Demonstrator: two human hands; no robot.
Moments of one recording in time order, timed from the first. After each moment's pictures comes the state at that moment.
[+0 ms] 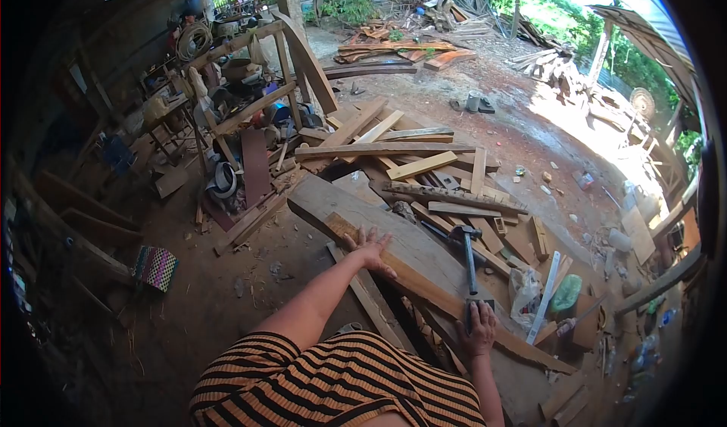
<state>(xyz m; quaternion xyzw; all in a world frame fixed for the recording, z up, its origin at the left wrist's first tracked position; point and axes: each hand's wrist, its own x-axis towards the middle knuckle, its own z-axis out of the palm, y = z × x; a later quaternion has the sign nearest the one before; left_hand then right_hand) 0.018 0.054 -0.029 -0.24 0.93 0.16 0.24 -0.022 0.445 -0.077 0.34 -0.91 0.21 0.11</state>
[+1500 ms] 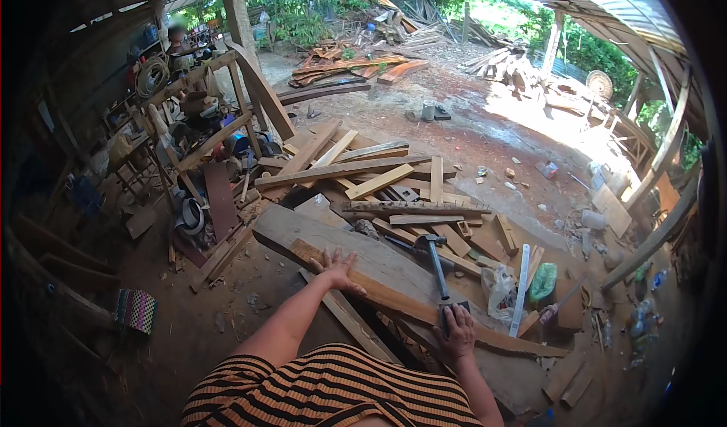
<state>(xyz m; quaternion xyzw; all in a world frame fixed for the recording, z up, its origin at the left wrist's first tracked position) 0.017 0.055 -0.027 -0.23 0.93 0.15 0.24 -0.023 0.446 -0.069 0.35 -0.91 0.20 0.12</state>
